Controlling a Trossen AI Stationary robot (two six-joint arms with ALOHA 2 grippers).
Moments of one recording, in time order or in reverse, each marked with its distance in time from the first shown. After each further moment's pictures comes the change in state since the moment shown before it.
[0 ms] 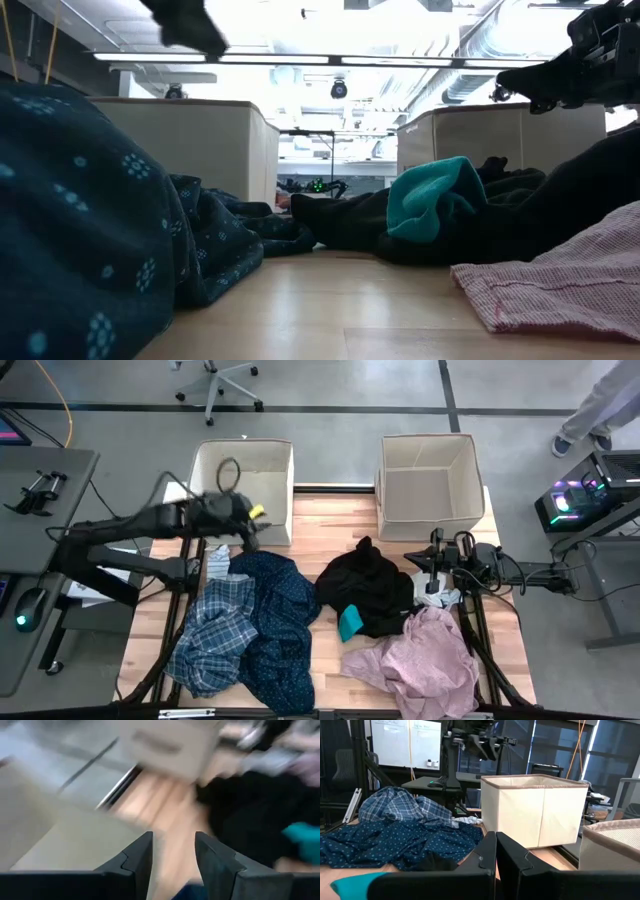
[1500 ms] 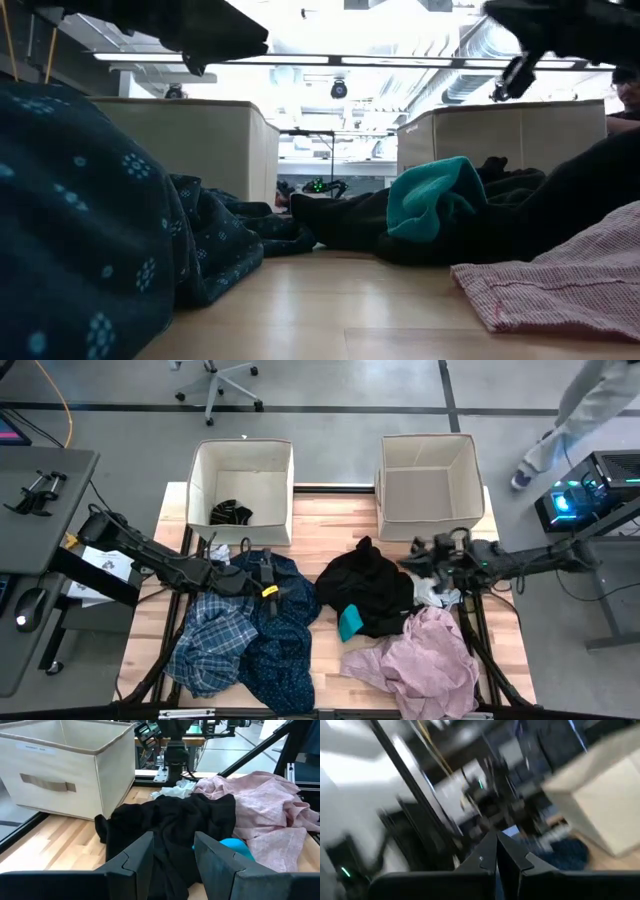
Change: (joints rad) left arm -0.463 0.245 -0.421 0.963 -0.194 0.010; right arm 0.120 0.561 0.152 0.507 -0.093 0.647
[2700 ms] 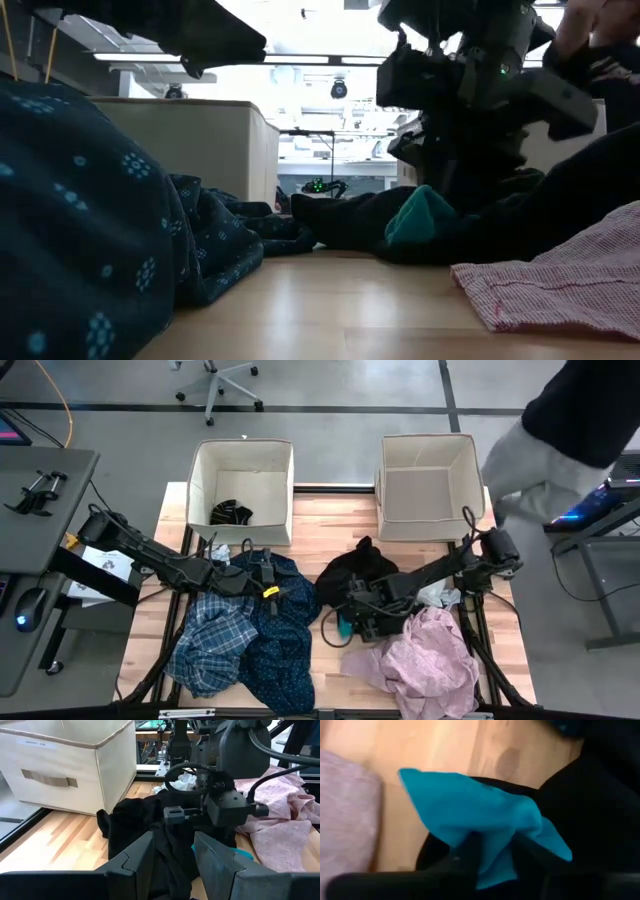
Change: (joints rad) left arm 0.000 0.000 0.000 -0.031 -0.005 0.001; right arm 0.187 1.224 0.878 -0.985 -0.021 -0.490
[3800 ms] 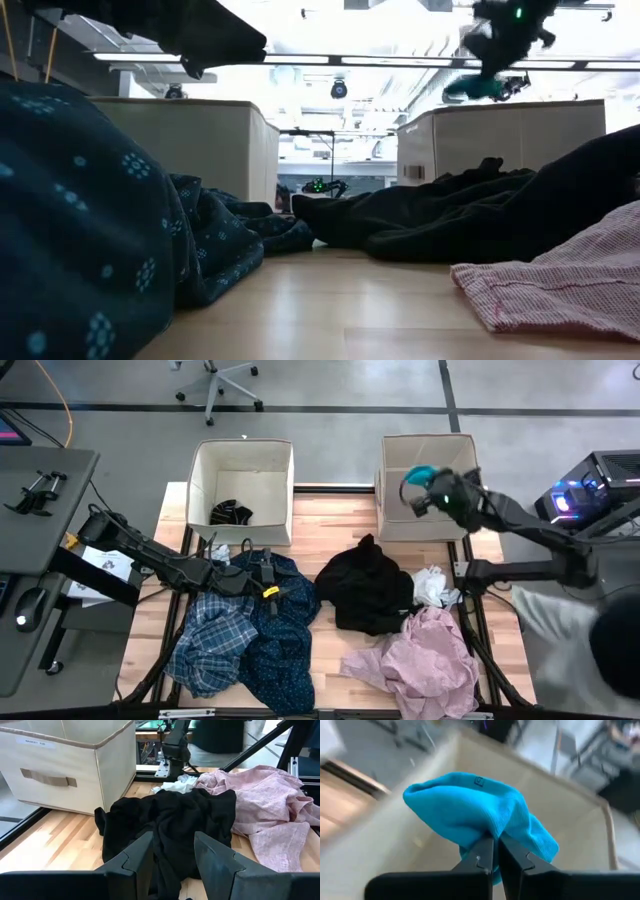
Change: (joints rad) left arm 0.000 0.000 0.000 0.003 0.002 -0.009; right arm -0.771 -0.834 -0.002 -0.435 0.740 0.140
